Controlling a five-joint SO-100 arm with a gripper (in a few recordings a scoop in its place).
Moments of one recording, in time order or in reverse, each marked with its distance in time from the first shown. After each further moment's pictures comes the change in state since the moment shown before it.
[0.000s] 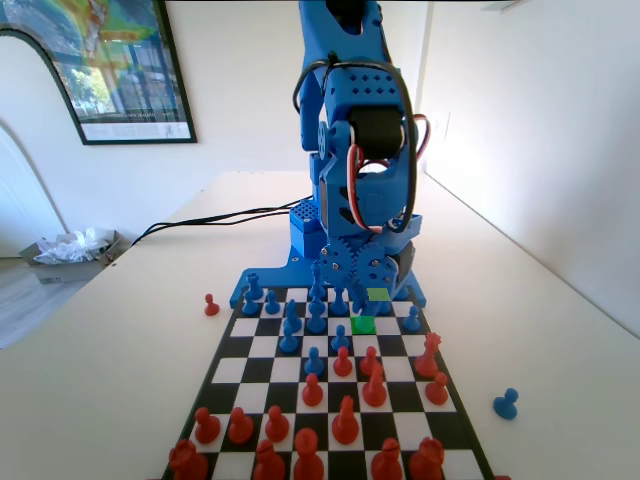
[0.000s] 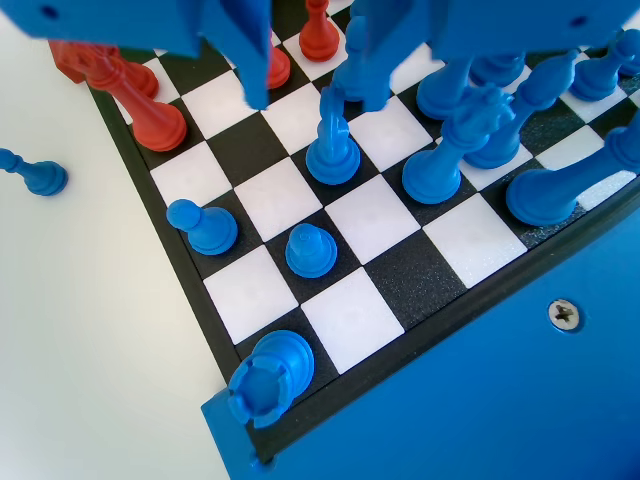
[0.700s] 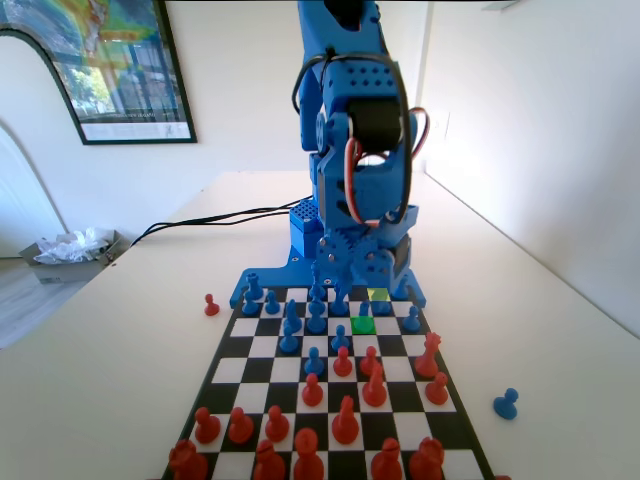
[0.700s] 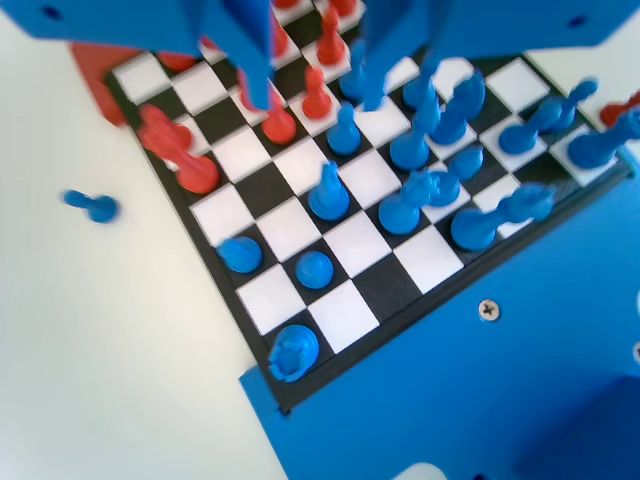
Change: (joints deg) arm 0.7 9.6 -9.8 21.8 -0.4
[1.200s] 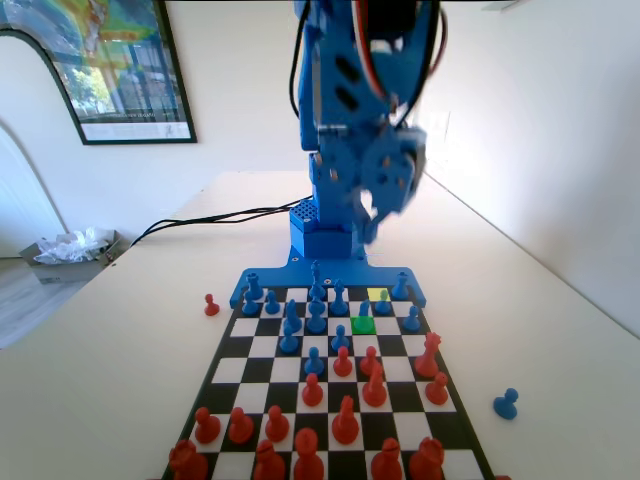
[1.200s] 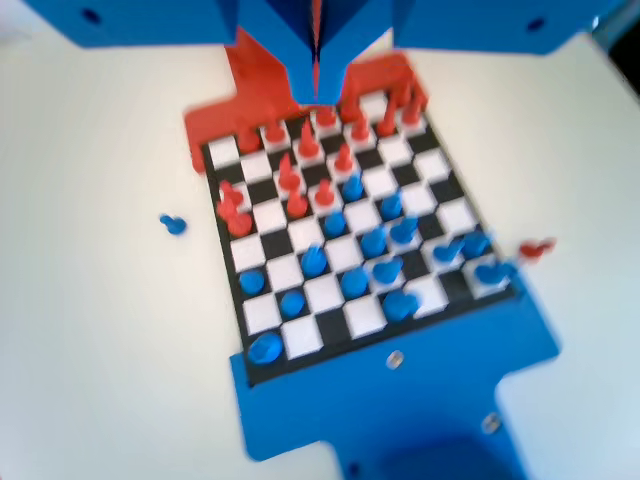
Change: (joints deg) arm 4.8 11.3 -24.1 29.6 -20.9
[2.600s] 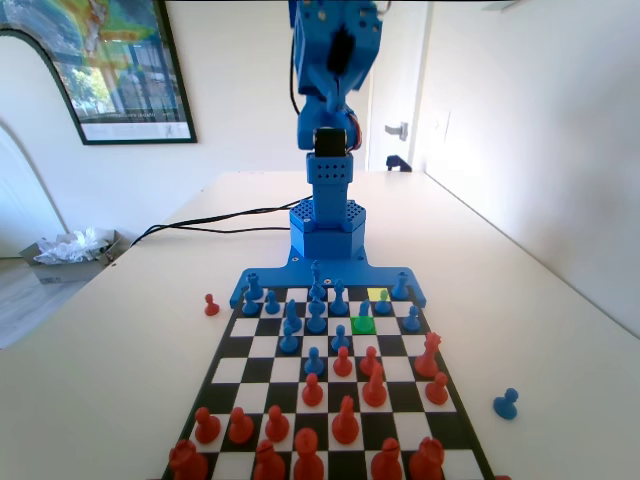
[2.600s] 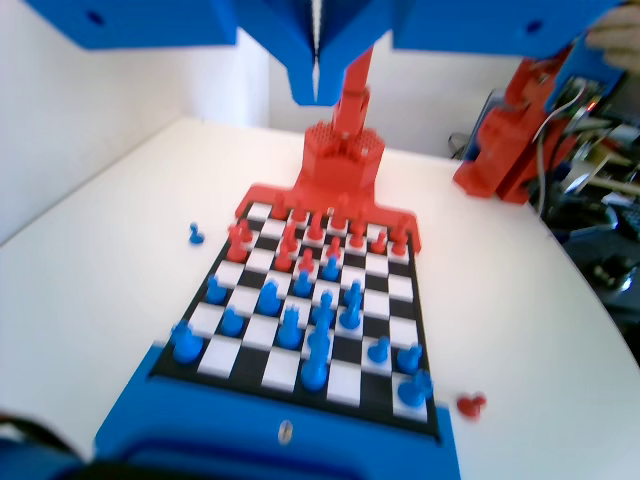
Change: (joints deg) arm 3.1 54.2 22.6 3.5 -30.1
